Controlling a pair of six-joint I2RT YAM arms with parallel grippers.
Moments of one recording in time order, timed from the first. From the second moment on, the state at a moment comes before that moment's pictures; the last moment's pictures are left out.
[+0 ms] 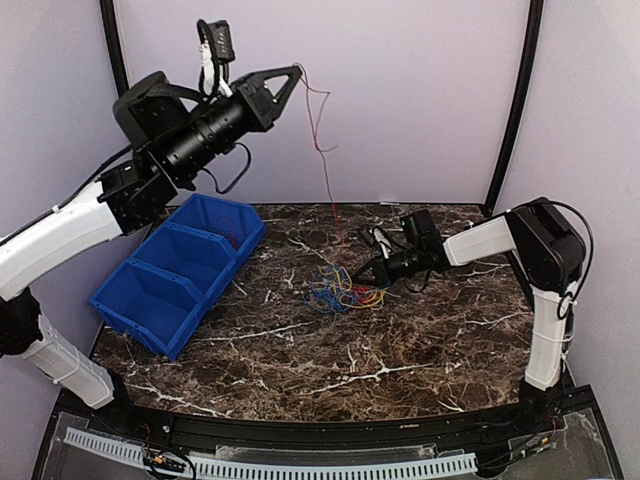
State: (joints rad) left arm -0.92 1.46 1.51 0.26 -0.04 -0.33; right arm 0.50 2.01 1.16 0.08 -0.80 0.00
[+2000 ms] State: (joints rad) left arm -0.92 1.13 1.36 -0.03 -0.26 -0.09; right arm 0.68 2.27 1.64 -0.42 -0.69 -0.39
